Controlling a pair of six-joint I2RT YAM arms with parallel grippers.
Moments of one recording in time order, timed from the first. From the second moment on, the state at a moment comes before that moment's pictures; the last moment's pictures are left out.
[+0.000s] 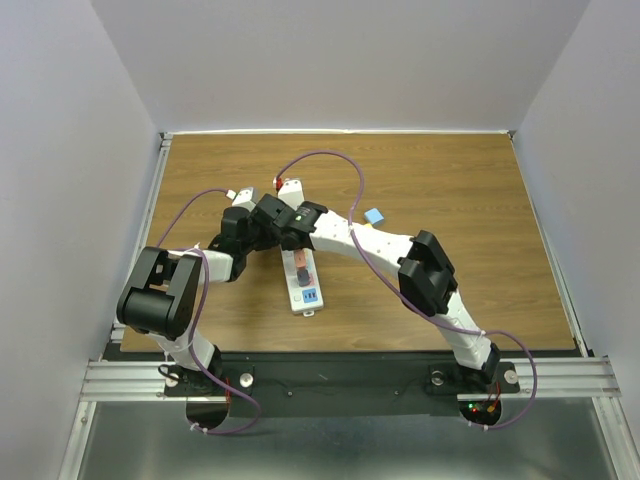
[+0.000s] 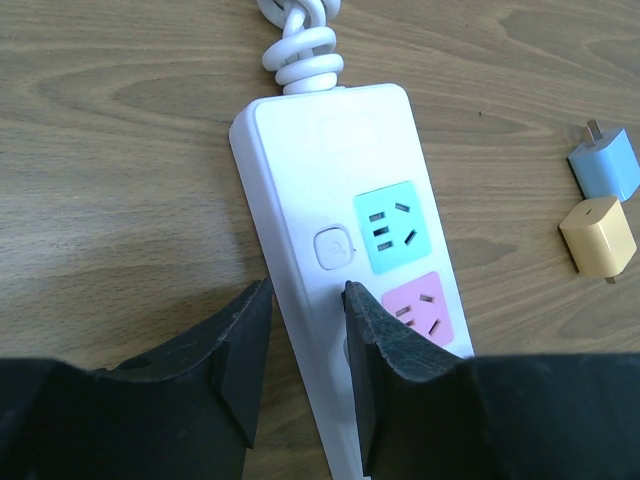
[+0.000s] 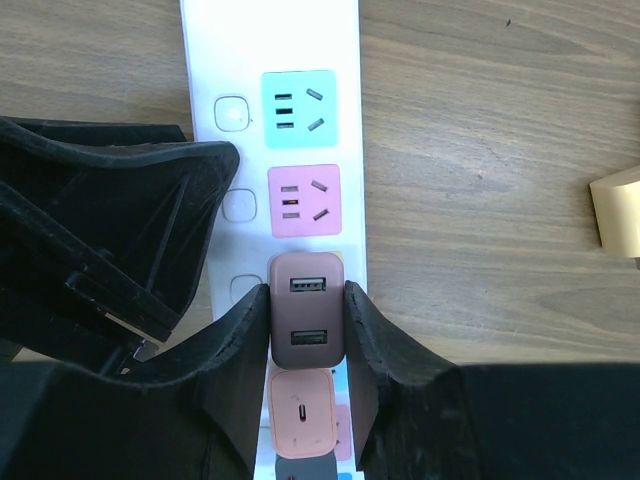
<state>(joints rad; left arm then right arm) -0.26 1.61 0.57 0.54 0.17 -0.49 1.03 2.25 2.04 -0.88 0.61 0.71</state>
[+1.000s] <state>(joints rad) -0.26 1.62 0.57 0.55 0.19 -0.49 1.04 2.20 1.93 -0.78 0.61 0.76</state>
